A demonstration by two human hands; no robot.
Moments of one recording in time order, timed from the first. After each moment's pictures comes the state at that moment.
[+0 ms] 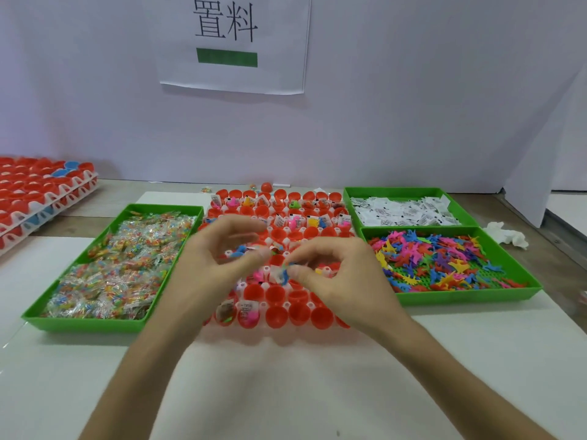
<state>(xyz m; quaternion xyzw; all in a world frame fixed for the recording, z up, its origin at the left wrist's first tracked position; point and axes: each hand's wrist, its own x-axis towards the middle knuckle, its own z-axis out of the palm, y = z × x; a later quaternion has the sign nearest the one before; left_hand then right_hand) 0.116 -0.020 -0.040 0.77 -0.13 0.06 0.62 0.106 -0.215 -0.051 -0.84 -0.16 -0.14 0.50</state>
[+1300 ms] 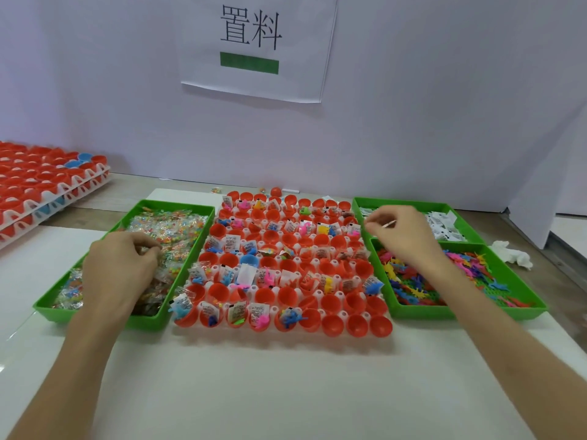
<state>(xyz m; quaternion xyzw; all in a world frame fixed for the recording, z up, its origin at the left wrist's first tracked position) 0.176 0.090 -0.086 0.92 0.16 0.23 0.29 0.191 -0.292 -0.042 -0.94 0.02 -0.14 0.32</state>
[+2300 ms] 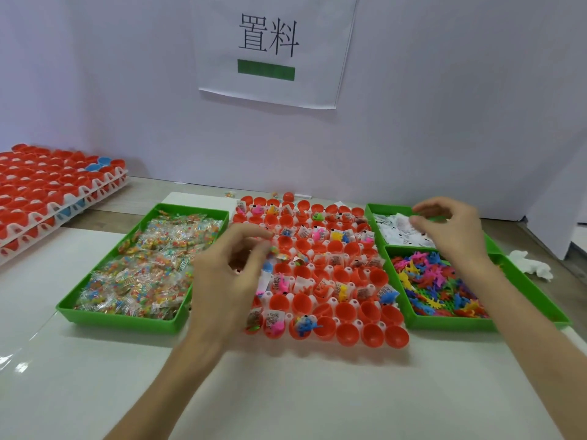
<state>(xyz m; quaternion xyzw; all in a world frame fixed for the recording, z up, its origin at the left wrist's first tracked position) 0.127 -0.010 -0.066 0.76 -0.13 0.30 0.56 0.203 -0.335 -0.043 -0.87 0.05 -0.26 0.42</state>
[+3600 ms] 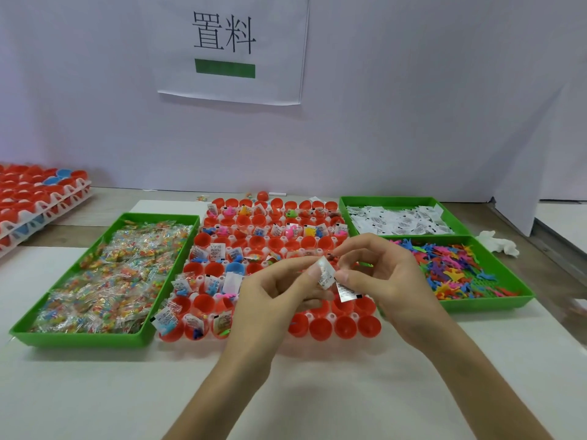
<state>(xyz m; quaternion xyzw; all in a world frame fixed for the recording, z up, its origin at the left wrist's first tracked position) 0.095 -0.082 -0.059 0.62 -0.09 -0.04 0.78 0.104 -0.263 -0.054 -0.73 -0.14 -0.06 0.67</state>
